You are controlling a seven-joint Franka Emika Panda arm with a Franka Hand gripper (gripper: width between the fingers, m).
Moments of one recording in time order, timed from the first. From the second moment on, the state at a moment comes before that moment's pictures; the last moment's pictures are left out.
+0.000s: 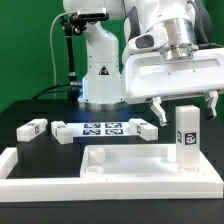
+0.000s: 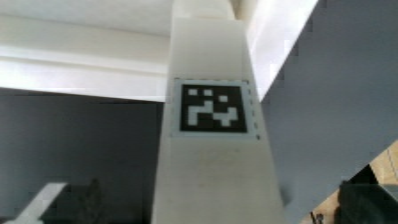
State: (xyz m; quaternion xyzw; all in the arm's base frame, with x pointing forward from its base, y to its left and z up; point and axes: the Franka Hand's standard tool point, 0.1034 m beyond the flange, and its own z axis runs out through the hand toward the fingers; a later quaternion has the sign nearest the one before) arm 0.651 0.097 0.112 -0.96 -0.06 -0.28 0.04
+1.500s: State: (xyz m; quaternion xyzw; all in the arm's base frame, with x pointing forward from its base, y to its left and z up) arm 0.672 0.095 0.120 -1.00 -0.03 -0.03 0.05
